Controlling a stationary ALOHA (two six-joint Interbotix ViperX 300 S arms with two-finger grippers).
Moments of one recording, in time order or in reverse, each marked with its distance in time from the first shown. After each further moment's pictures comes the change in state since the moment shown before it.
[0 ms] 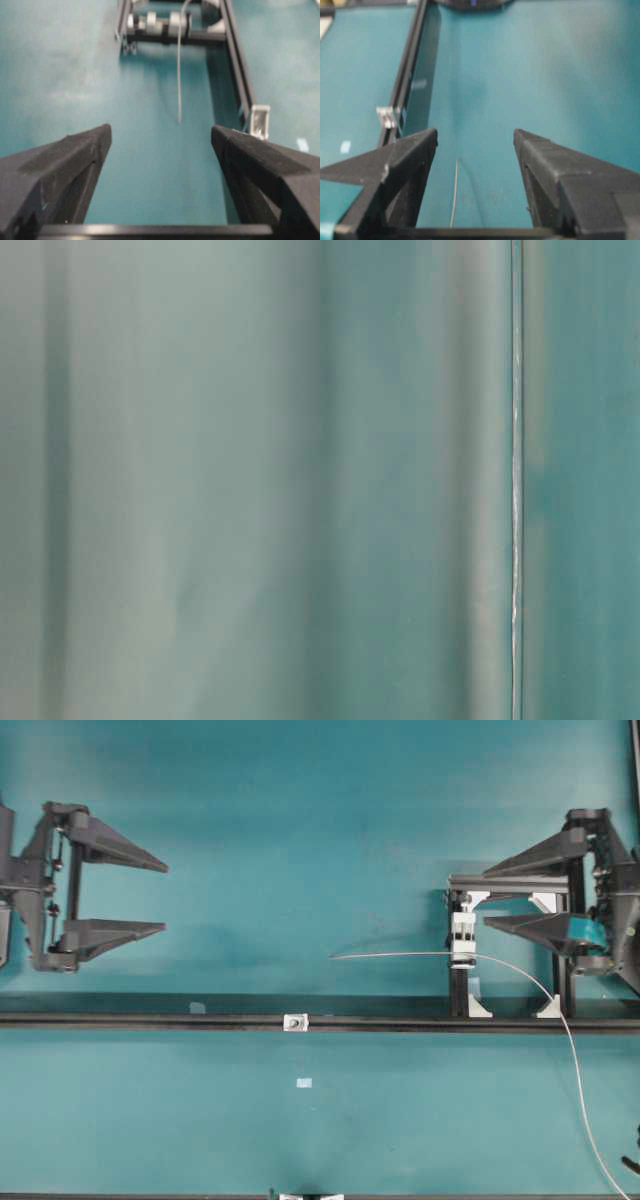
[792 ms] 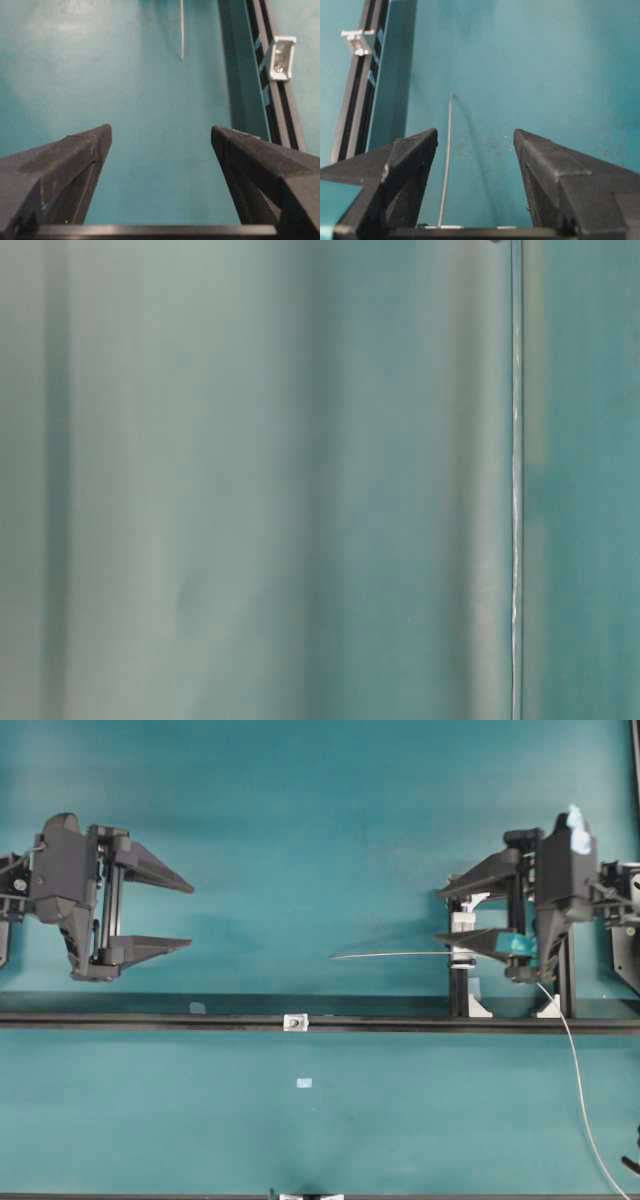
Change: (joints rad) left arm -0.012 0.242 -0.023 0.000 -0.051 -0.005; right arm 0.015 0.360 -0.109 0.002 0.000 0.006
